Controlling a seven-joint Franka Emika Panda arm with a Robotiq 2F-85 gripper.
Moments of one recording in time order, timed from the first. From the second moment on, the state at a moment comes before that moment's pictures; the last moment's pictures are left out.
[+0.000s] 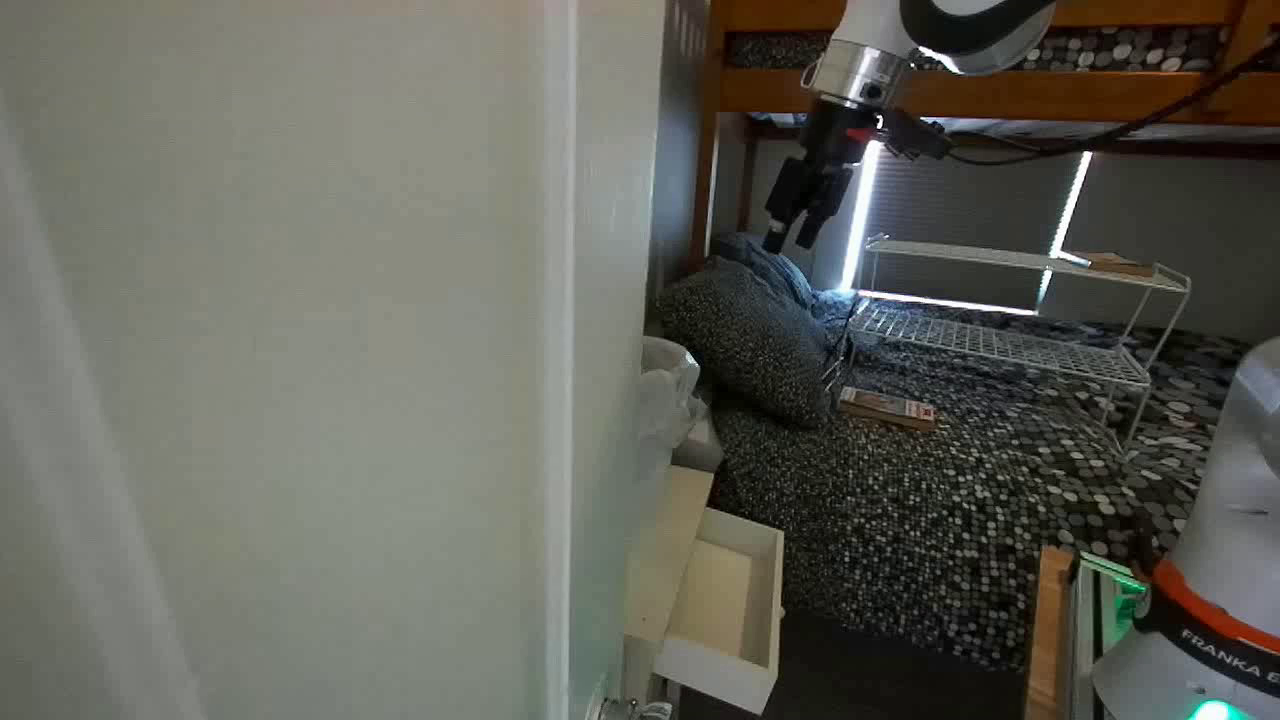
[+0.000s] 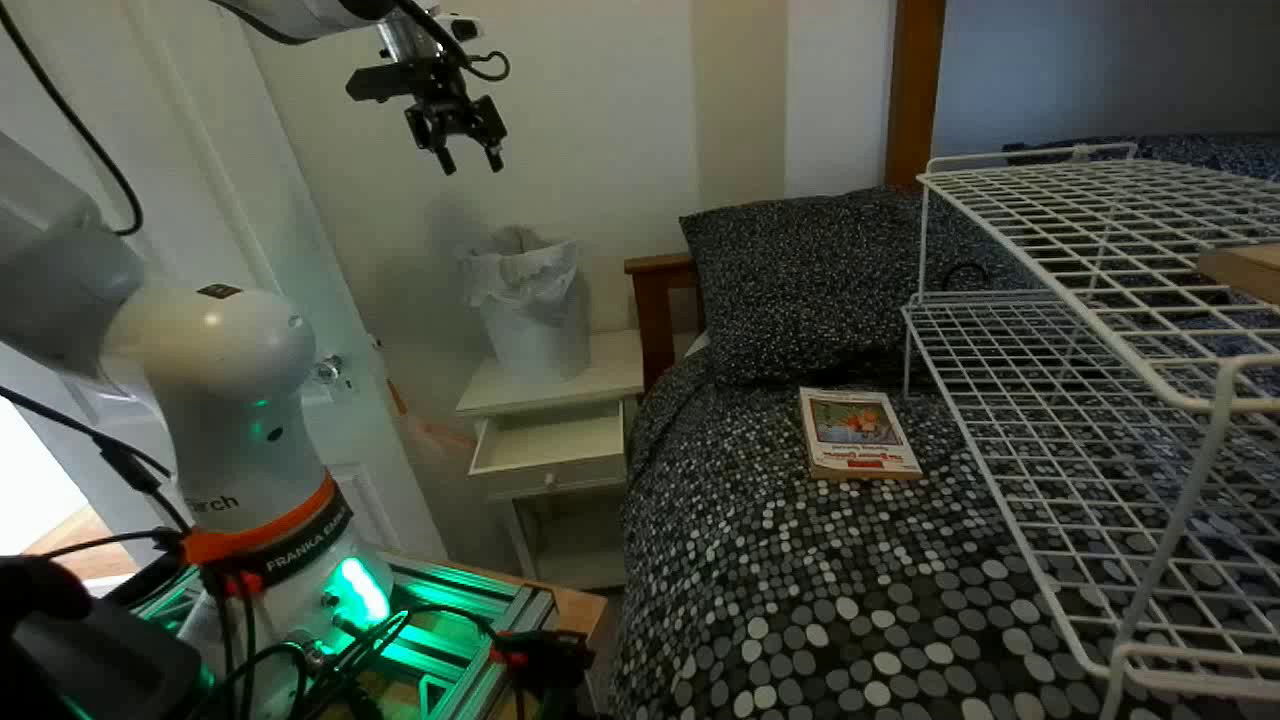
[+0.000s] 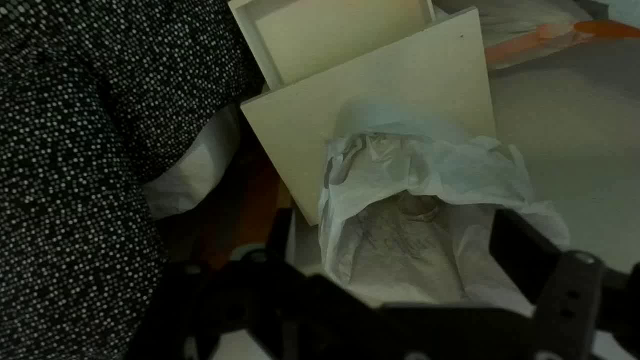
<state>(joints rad) 0.01 -0.52 0.04 -2.32 0.02 2.10 0.03</state>
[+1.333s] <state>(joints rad) -0.18 -0.26 -0.17 -2.17 -0.21 2.10 -0.12</state>
